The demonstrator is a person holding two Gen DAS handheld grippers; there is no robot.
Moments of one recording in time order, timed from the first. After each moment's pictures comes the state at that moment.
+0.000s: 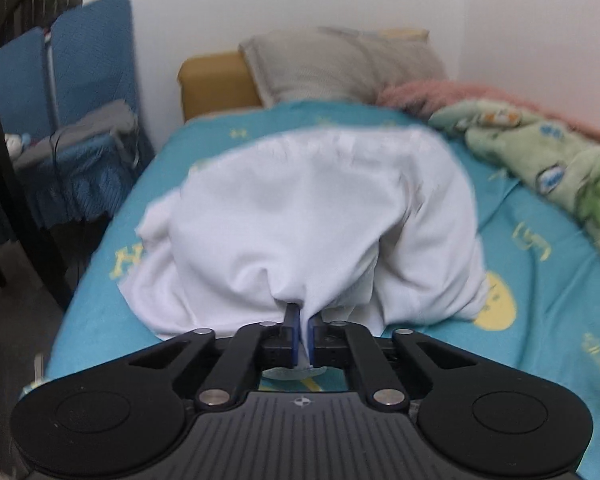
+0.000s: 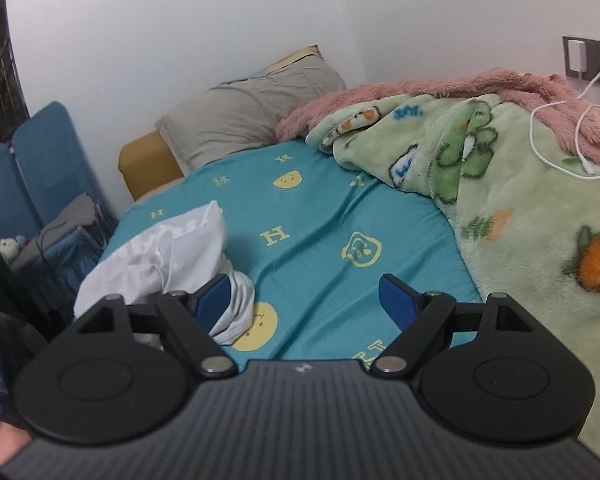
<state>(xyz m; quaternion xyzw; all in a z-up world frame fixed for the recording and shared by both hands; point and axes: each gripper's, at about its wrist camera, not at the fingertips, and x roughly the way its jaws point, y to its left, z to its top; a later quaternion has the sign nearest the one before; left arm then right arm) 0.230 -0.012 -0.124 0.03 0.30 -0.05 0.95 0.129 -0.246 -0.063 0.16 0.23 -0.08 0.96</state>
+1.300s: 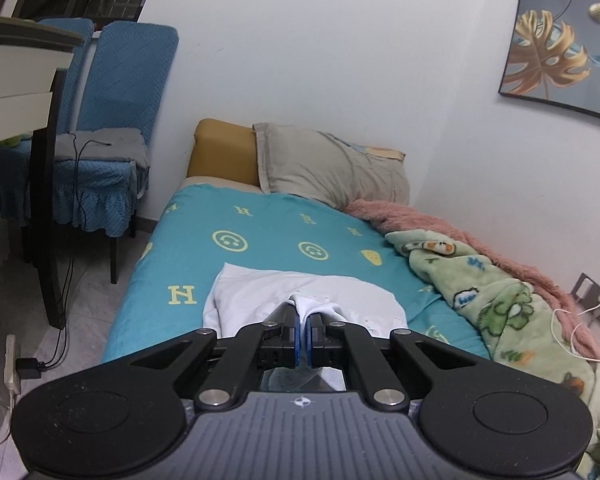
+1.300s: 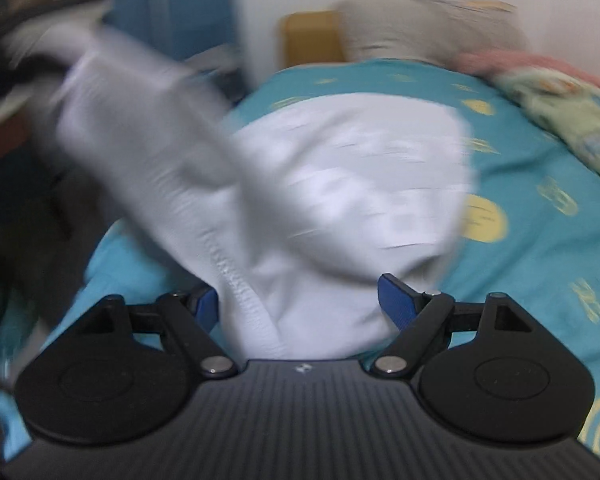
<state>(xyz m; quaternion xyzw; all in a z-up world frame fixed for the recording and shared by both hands) 0.097 0.106 -0.024 -0.12 0.23 -0.11 0.96 0.144 -0.079 -0.110 0.05 0.32 0.08 0.94</state>
